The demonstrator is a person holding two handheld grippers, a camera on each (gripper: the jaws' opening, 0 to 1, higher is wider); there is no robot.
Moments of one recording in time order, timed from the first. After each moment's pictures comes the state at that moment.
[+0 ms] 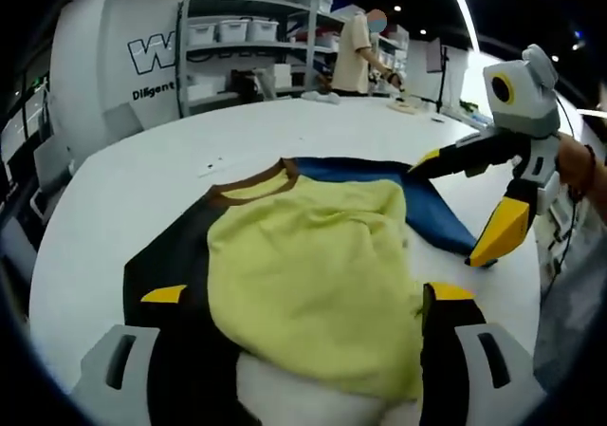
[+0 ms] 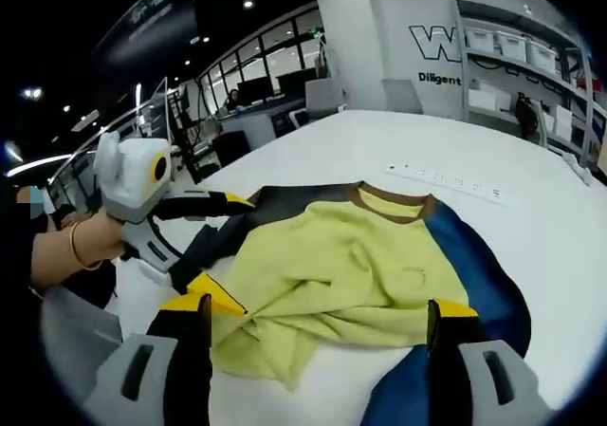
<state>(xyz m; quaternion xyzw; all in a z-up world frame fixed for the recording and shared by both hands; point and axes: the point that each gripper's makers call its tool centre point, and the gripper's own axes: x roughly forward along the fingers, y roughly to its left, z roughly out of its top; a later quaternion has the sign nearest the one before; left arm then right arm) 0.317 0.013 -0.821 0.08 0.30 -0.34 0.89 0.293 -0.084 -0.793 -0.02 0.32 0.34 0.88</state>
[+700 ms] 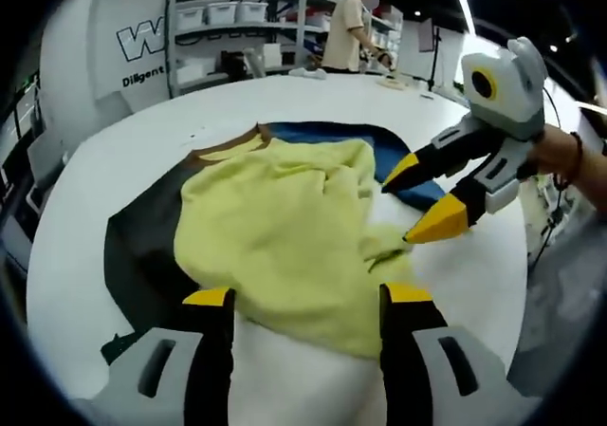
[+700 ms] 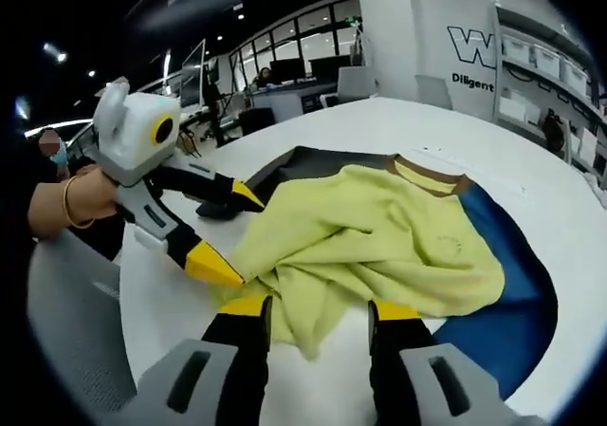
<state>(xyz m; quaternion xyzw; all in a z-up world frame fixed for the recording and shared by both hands) 0.268 0.012 -0.842 0.10 0.35 -0.35 0.87 0.257 -0.074 -0.835 -0.08 0.34 0.39 0.85</state>
